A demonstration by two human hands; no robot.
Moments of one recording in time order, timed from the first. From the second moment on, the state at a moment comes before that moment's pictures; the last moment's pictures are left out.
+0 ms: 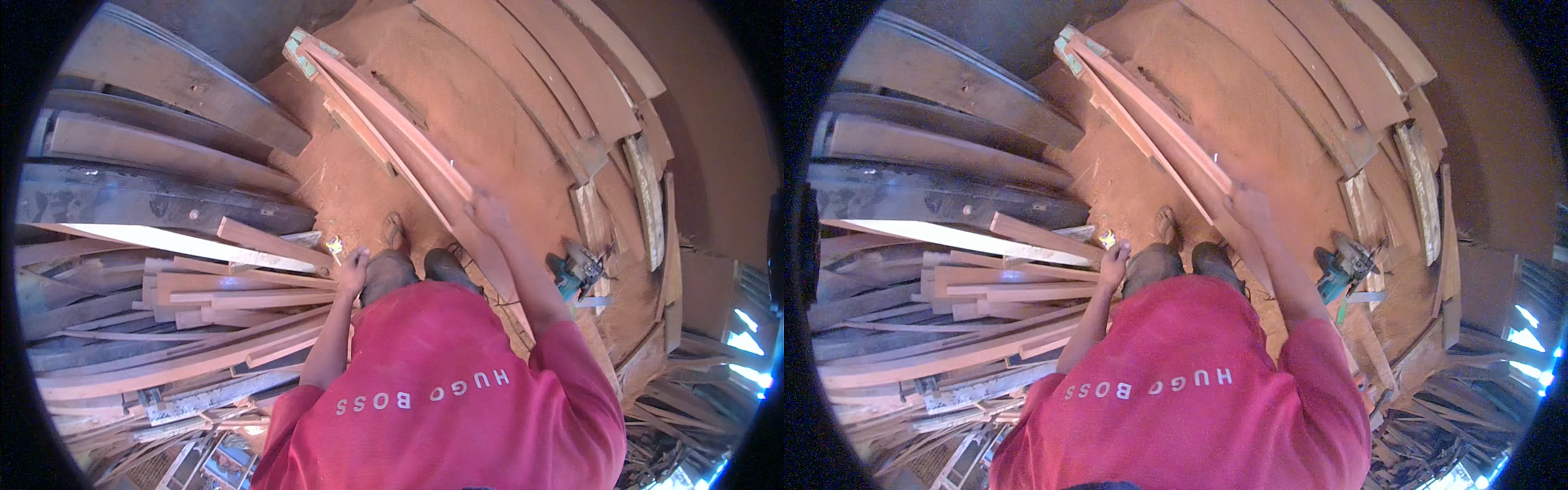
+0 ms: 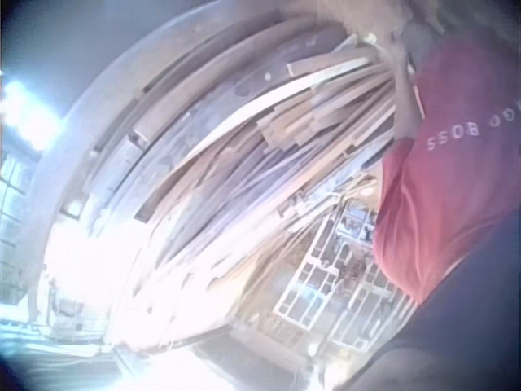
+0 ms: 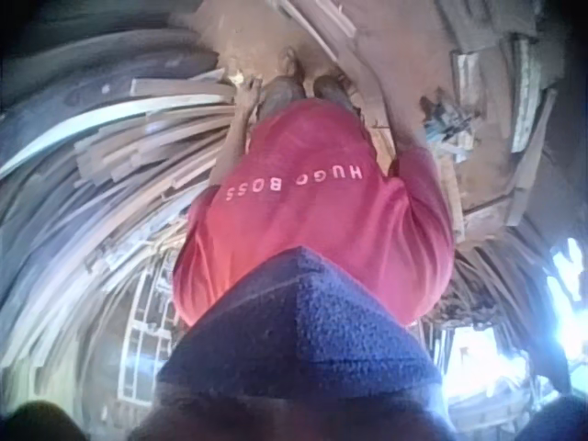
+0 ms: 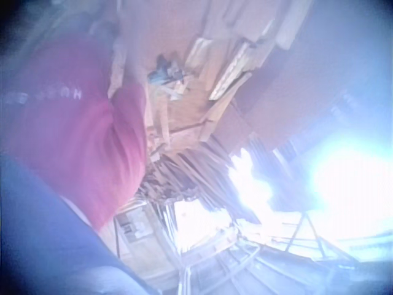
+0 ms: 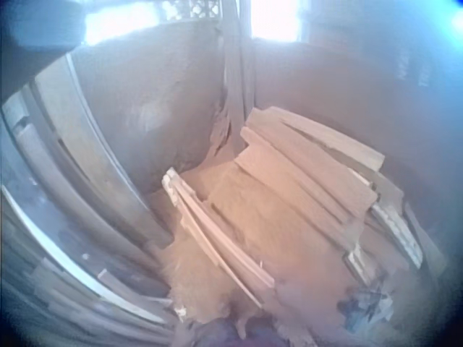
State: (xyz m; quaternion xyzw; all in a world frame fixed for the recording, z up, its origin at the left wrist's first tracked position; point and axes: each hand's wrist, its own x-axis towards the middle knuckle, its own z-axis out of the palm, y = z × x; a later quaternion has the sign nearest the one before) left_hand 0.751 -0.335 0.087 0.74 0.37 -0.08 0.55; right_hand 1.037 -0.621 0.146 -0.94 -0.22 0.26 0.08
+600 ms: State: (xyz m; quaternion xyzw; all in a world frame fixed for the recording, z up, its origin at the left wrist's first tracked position) left_hand 1.085 -0.406 0.206 -0.04 0.21 -0.02 0.98; right_hand 0.937 -0.703 0.442 -0.92 0.10 0.14 0.36
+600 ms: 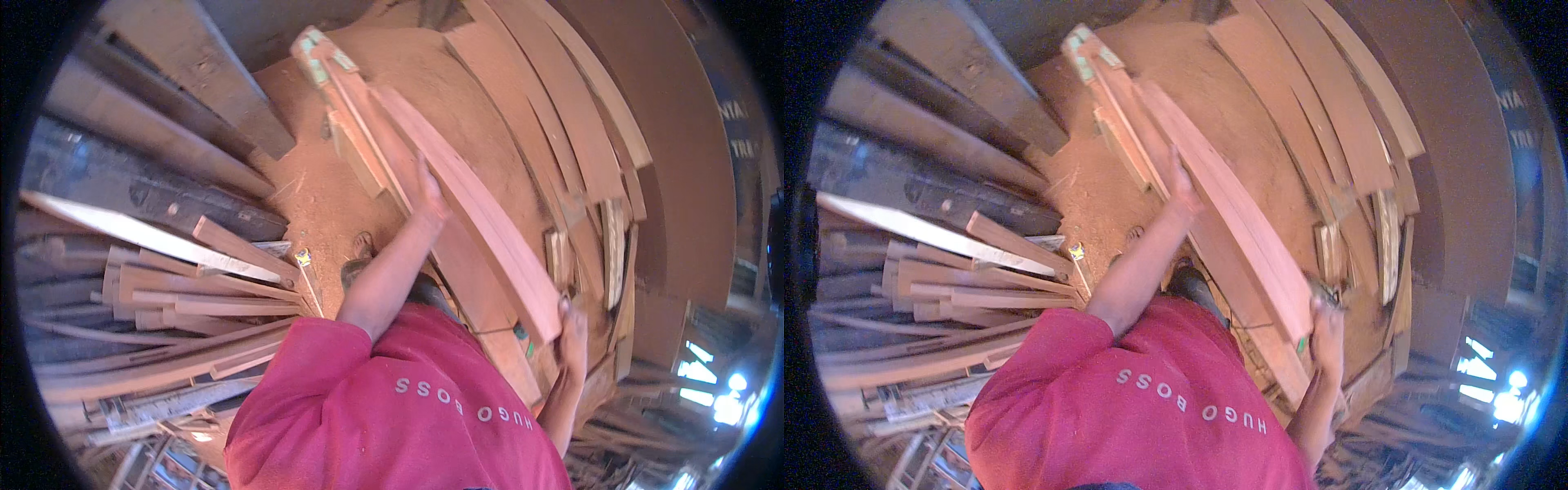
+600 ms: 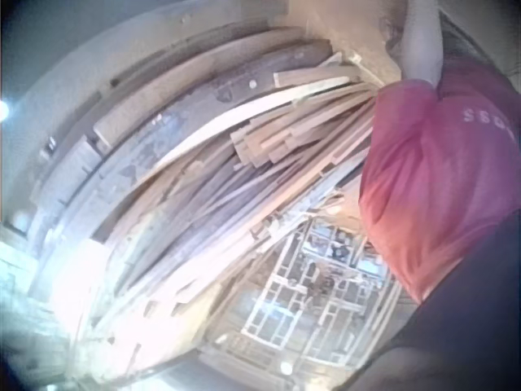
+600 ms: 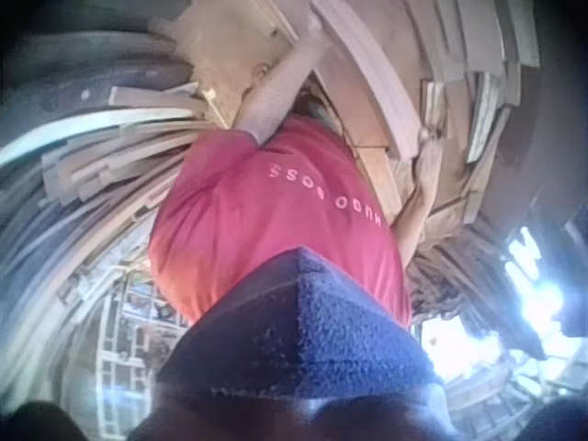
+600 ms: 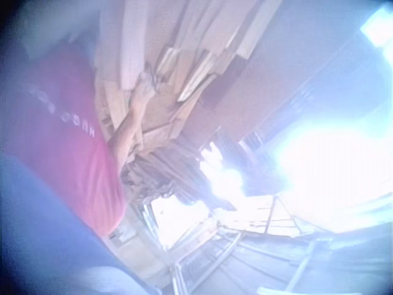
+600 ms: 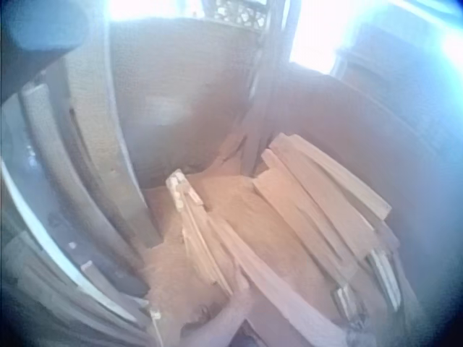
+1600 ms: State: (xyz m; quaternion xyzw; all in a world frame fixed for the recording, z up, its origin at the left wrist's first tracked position) left_hand 0.537 -0.432 0.352 0.40 0.36 0.61 0.58; right_hand 0.691 -0.396 0.405 -0.37 -0.64 0.50 0.45
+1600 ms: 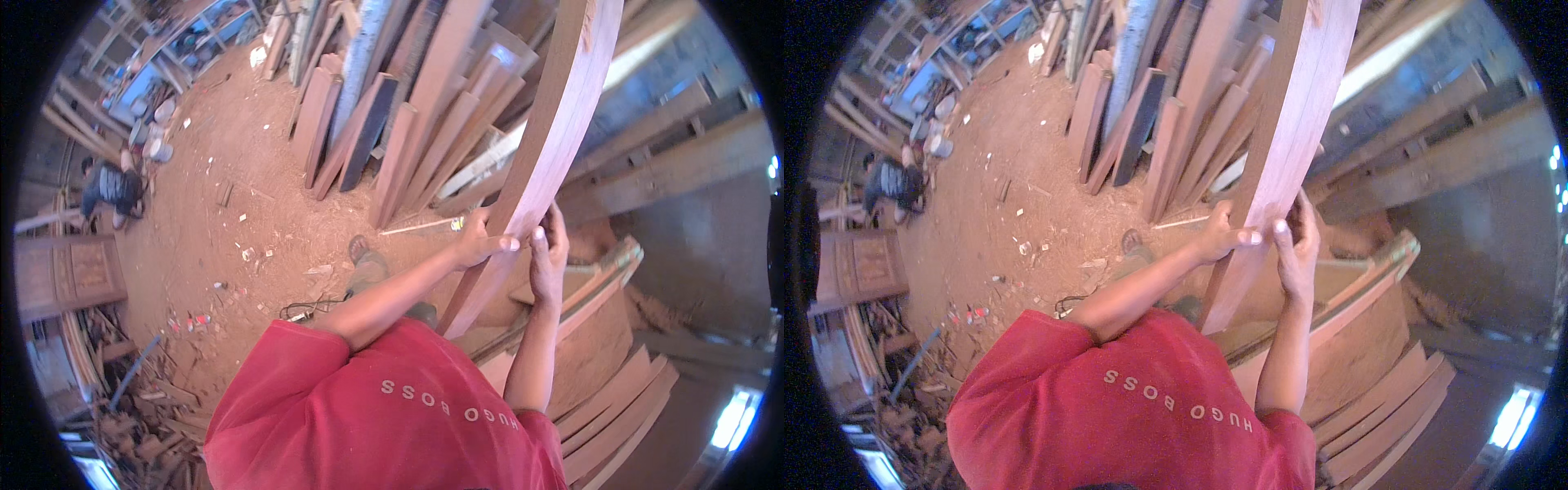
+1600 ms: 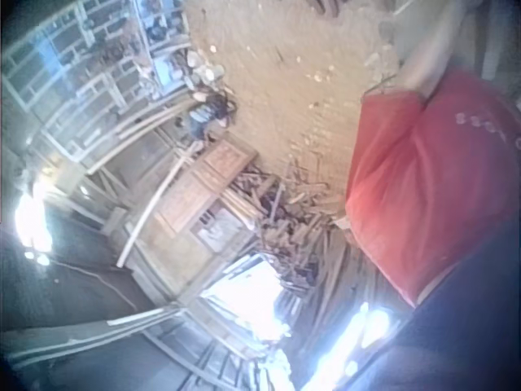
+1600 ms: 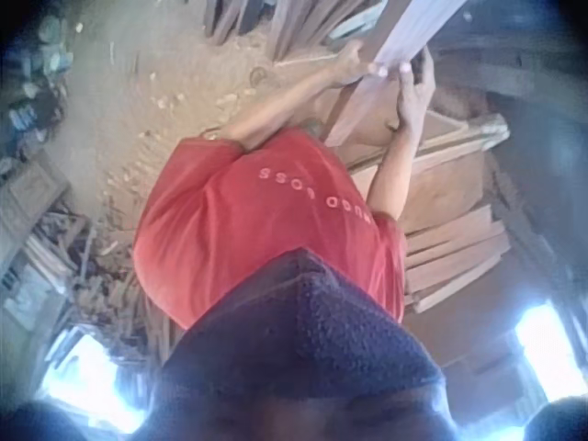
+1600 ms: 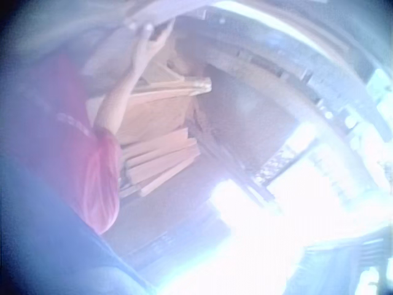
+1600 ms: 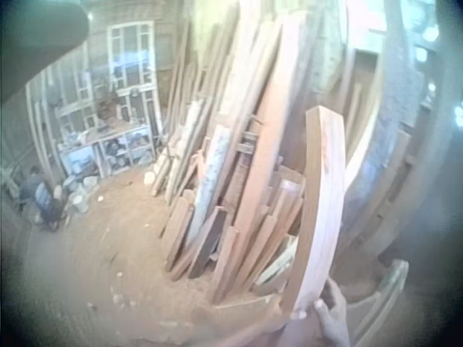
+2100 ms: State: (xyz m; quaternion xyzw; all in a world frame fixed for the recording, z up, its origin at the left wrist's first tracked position) left_hand 0.264 -0.368 0.417 0.46 0.28 0.62 0.57; right_hand 0.412 -0.339 0.468 -0.37 -0.59 0.51 0.50
